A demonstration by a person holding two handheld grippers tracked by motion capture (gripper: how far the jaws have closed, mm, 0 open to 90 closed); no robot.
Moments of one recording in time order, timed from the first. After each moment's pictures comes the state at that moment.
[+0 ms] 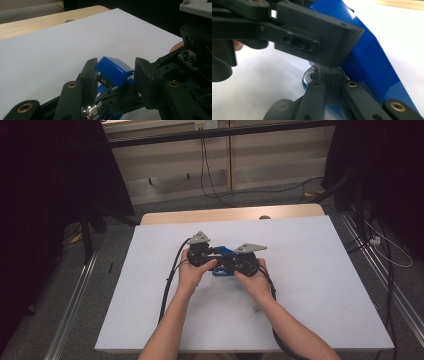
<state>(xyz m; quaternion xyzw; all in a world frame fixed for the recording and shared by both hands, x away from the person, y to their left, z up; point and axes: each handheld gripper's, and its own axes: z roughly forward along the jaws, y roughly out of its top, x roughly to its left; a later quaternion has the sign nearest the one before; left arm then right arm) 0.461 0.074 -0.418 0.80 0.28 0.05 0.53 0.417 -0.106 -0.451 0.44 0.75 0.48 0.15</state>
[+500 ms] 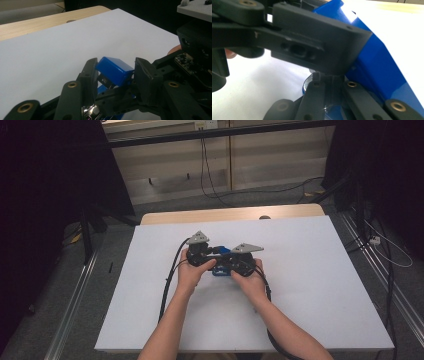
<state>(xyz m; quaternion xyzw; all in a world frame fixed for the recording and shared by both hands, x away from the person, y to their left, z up) 0.462 0.076 -0.418 0.80 0.27 0.05 0.53 0.419 -0.096 -0.454 0.45 0.73 0.49 0.17</state>
